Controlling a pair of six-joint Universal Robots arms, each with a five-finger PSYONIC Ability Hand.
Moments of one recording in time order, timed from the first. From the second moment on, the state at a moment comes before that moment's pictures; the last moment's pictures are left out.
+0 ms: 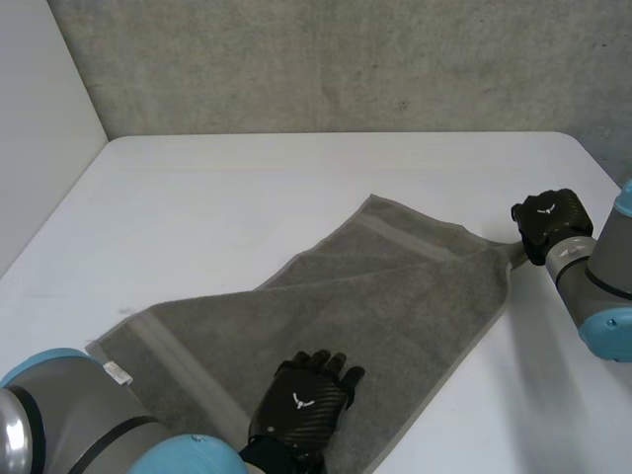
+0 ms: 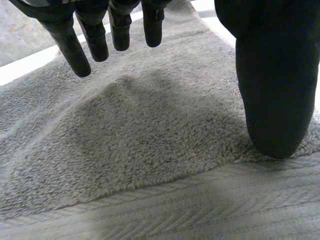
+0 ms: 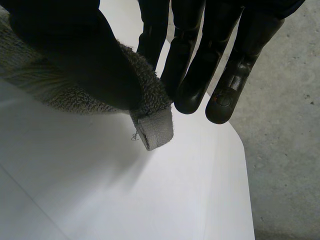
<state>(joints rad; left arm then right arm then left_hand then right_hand) 3.74 -2.00 -1.91 3.47 -1.75 3.18 1.71 -0.95 1.46 -0.28 1.53 2.48 0.18 0.18 0.18 0.18 0.03 0.96 1.18 1.19 1.19 0.98</state>
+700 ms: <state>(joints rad) 3.70 -2.03 -1.90 3.48 -1.66 3.11 1.71 -0.94 1.47 -0.28 1.53 2.46 0.18 0.18 0.18 0.18 0.03 0.96 1.18 1.19 1.19 0.98</state>
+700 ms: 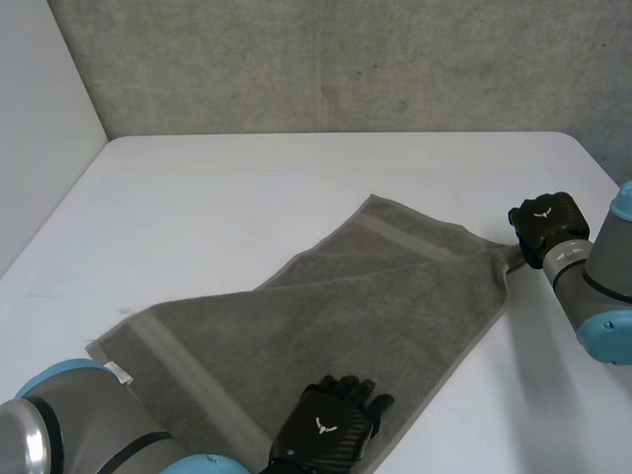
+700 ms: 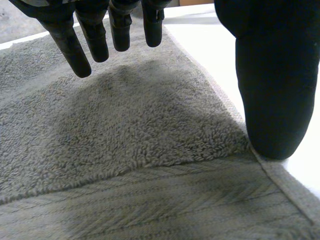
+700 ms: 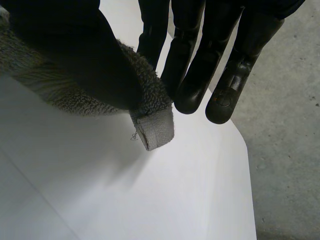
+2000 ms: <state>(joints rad) 4.31 -1.99 -1.79 3.53 -1.60 3.67 1.87 -1.01 1.37 0.00 1.44 2.19 1.15 1.21 1.21 1.21 1.00 0.96 1.18 1.19 1.19 0.98</state>
